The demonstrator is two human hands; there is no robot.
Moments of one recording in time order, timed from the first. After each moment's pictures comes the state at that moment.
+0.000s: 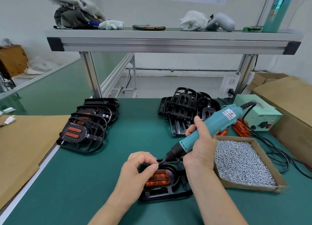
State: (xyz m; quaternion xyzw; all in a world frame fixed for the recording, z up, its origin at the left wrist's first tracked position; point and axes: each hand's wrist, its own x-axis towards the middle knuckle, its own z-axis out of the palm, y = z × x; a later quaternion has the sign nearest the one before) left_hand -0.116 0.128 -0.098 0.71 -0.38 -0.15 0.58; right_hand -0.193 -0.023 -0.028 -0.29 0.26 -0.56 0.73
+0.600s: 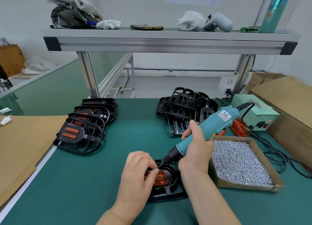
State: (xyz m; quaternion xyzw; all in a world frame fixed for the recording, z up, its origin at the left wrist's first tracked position) left_hand -0.130 0.123 -0.101 0.72 -0.48 0.11 0.48; right_hand -0.189 -0.019 -0.041 -0.32 0.30 -0.58 0.69
